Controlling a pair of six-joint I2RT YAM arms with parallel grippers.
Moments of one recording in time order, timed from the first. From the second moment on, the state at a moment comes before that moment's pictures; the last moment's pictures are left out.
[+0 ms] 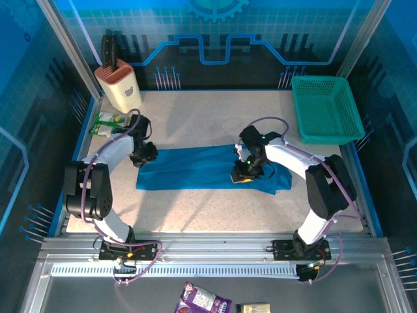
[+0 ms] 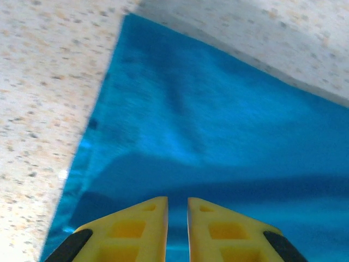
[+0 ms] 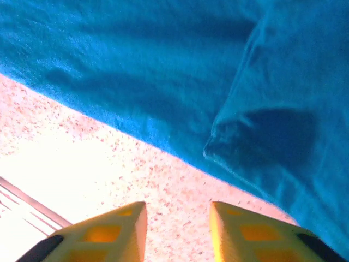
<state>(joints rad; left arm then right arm) -0.07 1.64 1.11 -0.77 0.03 -0.56 0.48 1.68 1.14 -0.90 -0.39 0.28</state>
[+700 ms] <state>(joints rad) -0.73 1.94 1.43 -0.62 0.28 -0.77 0.04 1.44 0.83 -0.79 -0.29 0.33</state>
